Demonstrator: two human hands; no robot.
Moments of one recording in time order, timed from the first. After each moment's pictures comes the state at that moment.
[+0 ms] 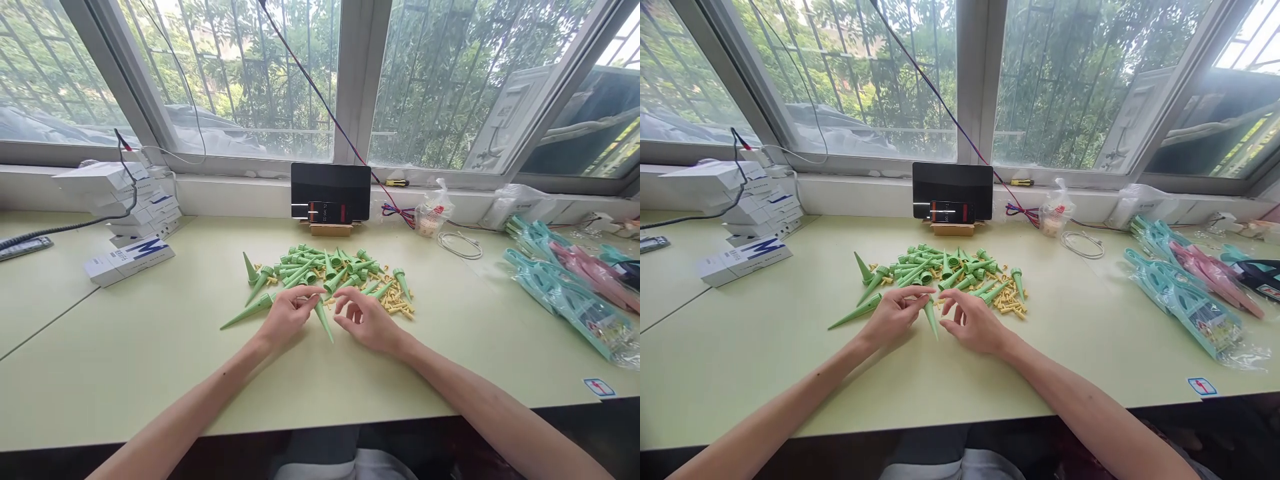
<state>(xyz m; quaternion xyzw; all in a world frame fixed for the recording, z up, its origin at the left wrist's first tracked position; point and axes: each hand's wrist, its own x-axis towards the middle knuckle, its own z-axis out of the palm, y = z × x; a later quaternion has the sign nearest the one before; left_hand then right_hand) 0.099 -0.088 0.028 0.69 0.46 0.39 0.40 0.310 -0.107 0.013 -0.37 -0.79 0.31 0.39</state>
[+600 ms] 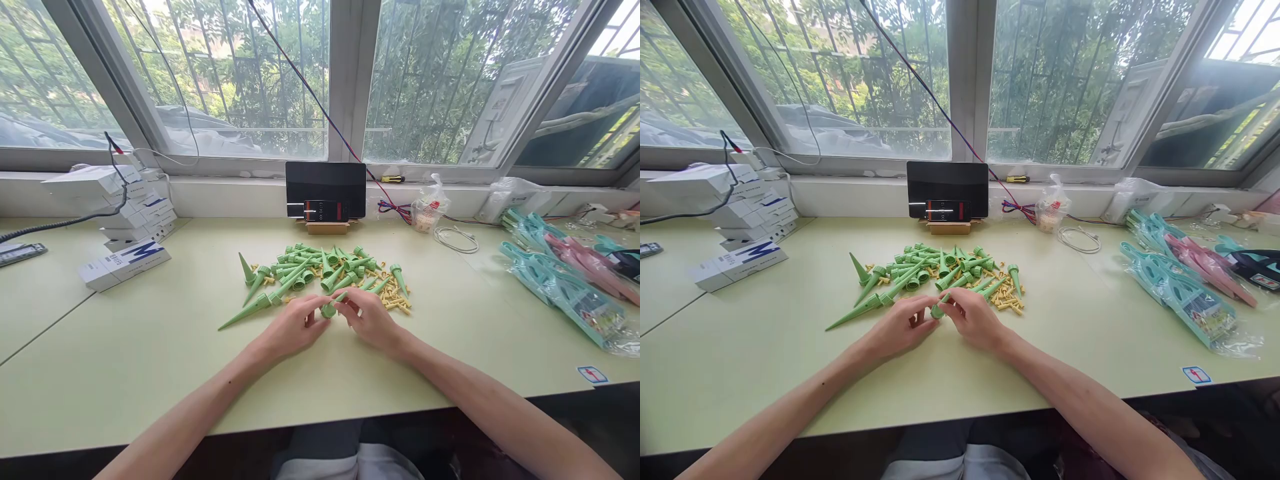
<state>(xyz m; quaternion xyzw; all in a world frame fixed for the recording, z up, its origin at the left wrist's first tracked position) 0.100 -0.095 0.025 0.85 0.36 0.27 0.26 0.308 -0.104 0.012 -0.36 -0.79 0.24 0.44</state>
